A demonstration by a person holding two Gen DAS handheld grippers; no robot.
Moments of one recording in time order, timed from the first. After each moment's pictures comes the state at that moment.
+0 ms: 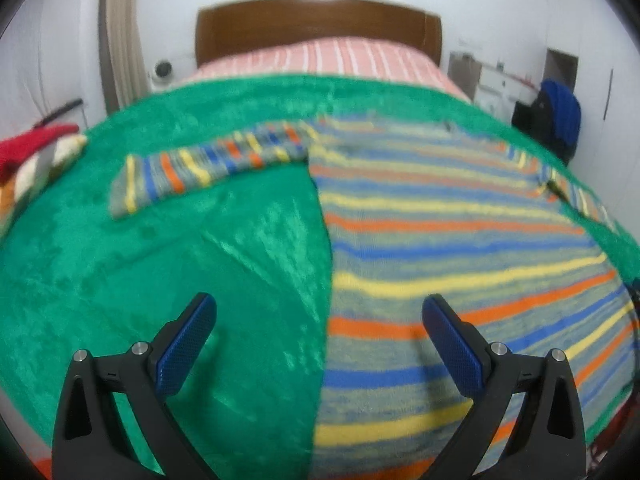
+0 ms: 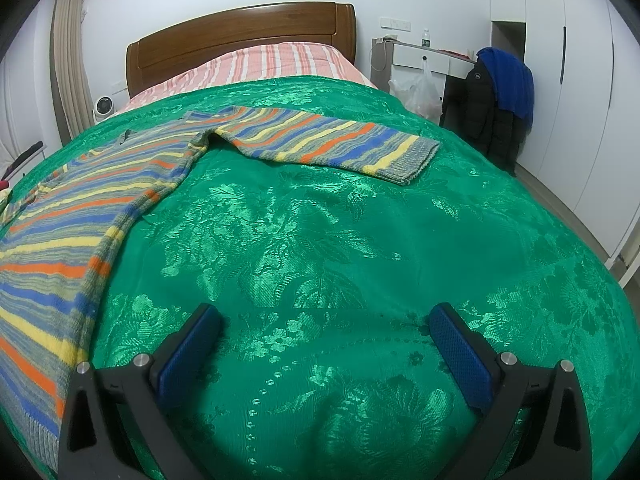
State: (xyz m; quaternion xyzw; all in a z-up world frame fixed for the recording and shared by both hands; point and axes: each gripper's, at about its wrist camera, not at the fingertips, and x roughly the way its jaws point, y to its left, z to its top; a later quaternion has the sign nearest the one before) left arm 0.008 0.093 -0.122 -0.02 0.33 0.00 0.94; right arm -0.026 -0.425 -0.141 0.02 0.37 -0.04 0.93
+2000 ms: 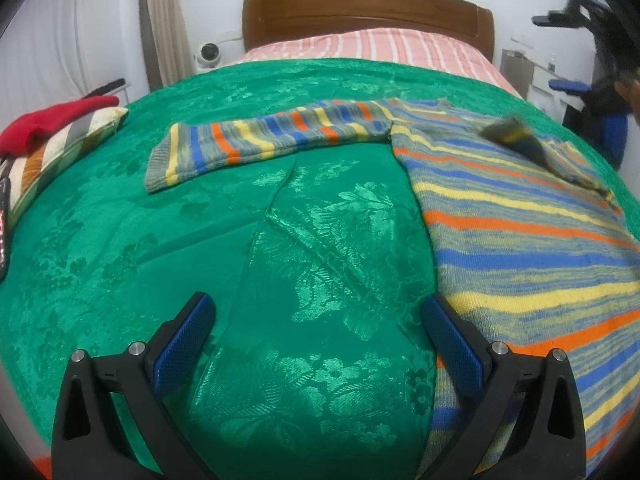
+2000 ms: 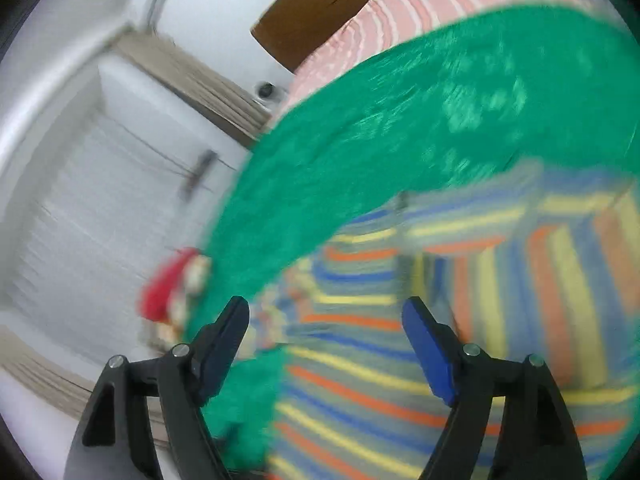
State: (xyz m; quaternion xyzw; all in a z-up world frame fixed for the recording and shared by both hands) left arm 0.036 0.126 -0.154 -0.03 0.37 0.09 0.93; right arm 0.288 -0.181 -0.040 0.29 0.46 0.34 0.77
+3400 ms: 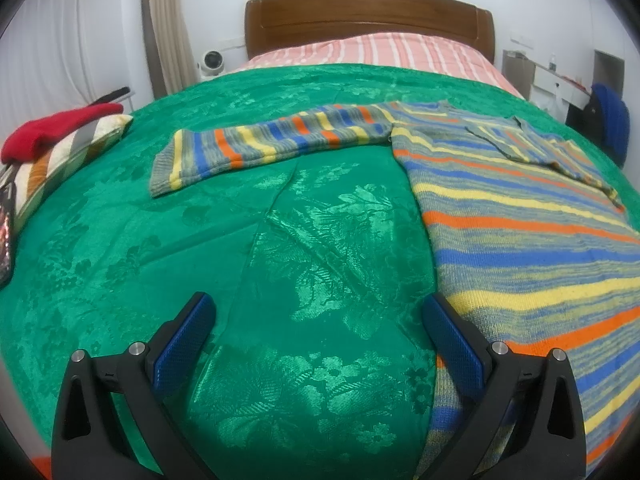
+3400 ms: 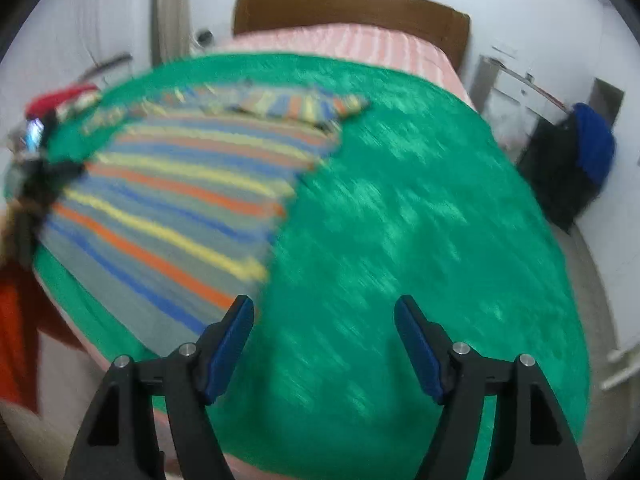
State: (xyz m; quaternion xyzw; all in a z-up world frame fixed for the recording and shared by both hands) left arm 0.031 0.121 -0.157 -0.02 0.35 0.10 0.93; right arm -0.069 -0.351 -0.088 -0.10 0.40 0.12 0.90
